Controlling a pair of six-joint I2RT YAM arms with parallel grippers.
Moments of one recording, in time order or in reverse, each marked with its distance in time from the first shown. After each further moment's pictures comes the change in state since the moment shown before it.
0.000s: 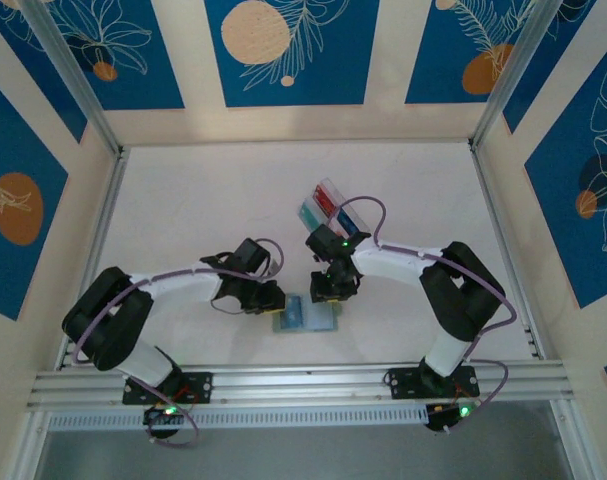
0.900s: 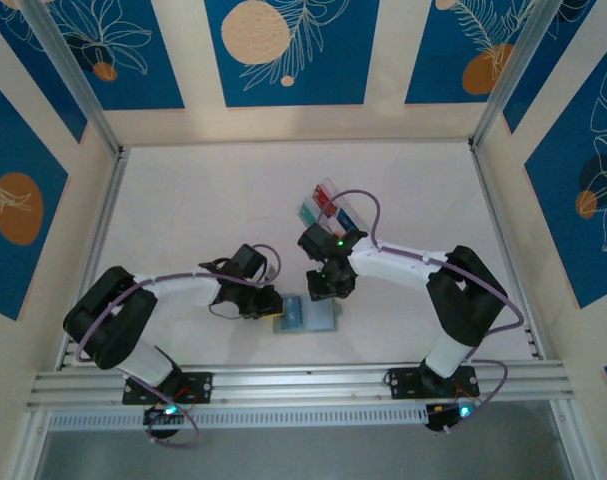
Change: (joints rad) left arm 0.001 0.005 -0.066 0.083 0.019 -0.021; right arm 0.063 -0.019 0.069 -0.076 0.097 -0.045
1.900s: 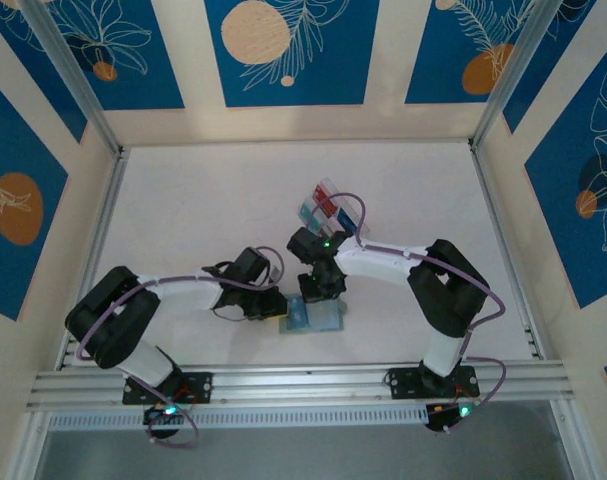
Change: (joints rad) left arm -0.045 0.014 -0.022 0.100 0.004 -0.043; right arm 0.035 0.087 0.070 -0.012 0.005 0.015
